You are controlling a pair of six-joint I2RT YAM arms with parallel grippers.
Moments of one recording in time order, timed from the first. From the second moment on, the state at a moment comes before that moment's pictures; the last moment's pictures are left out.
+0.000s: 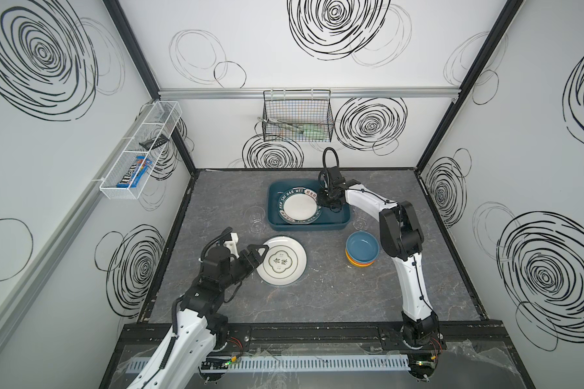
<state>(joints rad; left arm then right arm) -0.25 0.56 0.32 -0.24 0.38 -1.04 0.48 2.28 1.84 -0.55 -0.05 0.56</state>
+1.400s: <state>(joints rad) -0.24 0.58 0.31 -0.34 0.32 -1.02 0.53 2.17 1.79 -0.54 -0.07 0.51</state>
